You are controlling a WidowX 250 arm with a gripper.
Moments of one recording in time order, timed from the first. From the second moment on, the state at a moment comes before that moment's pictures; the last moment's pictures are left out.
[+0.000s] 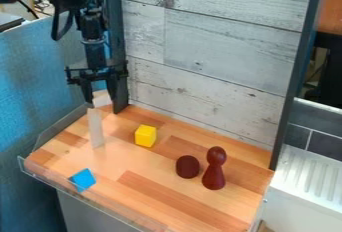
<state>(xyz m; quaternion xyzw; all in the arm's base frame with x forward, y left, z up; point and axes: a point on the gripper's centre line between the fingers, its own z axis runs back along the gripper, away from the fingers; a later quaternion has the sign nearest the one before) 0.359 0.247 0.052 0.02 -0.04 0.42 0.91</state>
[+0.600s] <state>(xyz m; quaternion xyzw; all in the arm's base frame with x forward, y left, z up) 0.354 0.264 0.038 0.04 -0.03 0.43 0.90</state>
